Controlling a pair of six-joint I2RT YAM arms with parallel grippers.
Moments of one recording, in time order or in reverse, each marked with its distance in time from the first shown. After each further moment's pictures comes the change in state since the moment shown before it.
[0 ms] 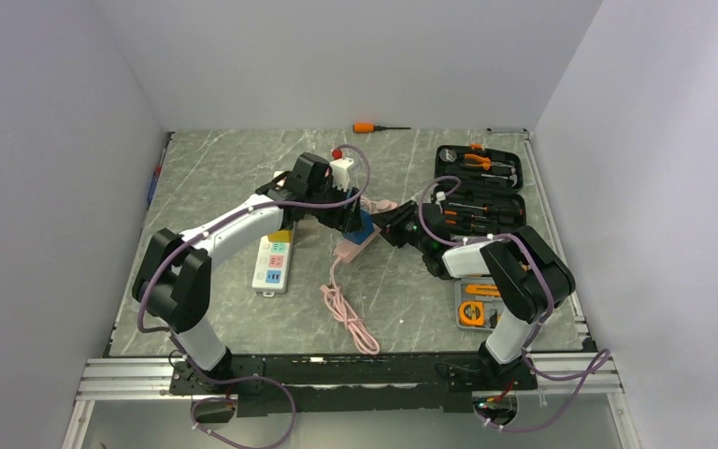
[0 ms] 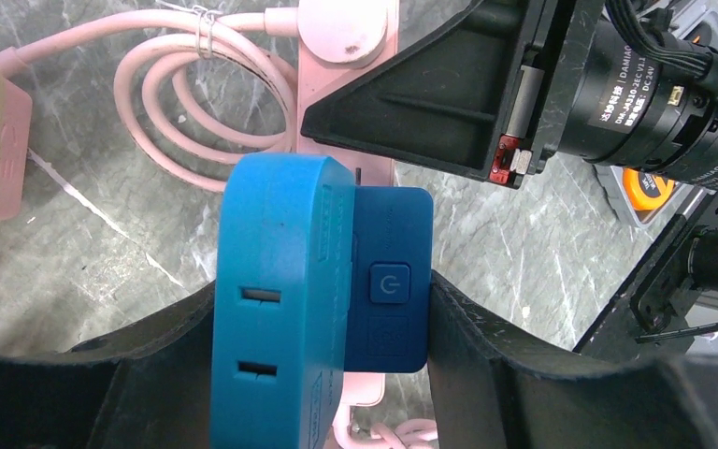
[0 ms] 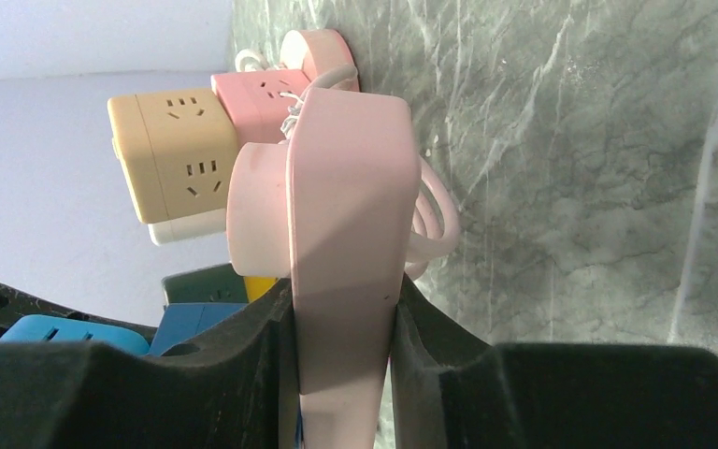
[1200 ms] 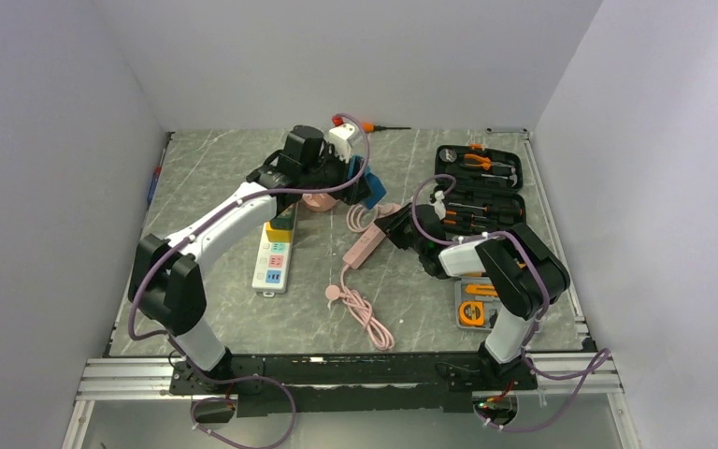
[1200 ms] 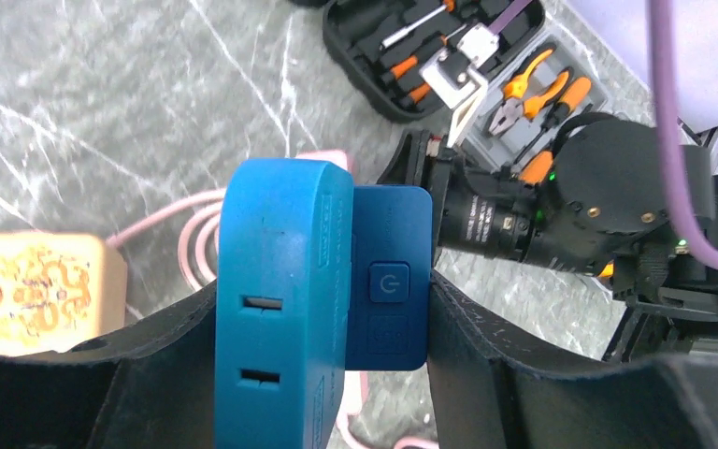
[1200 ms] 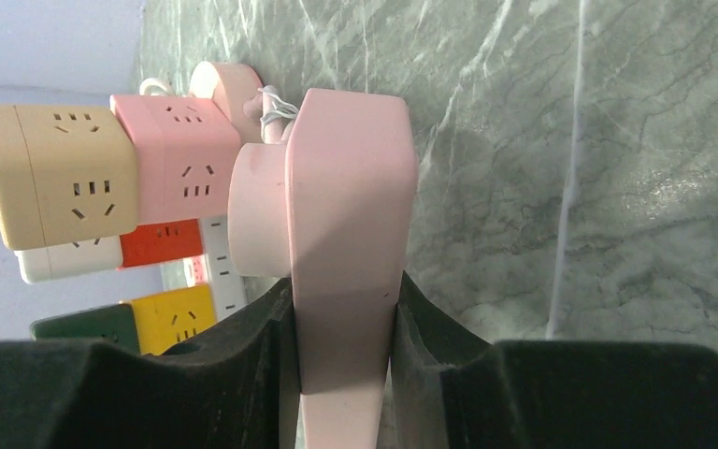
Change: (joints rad) left arm 0.016 -0.018 0.149 0.046 0.046 0.066; right arm 0.028 0.033 0.017 -0.063 0.148 -0.176
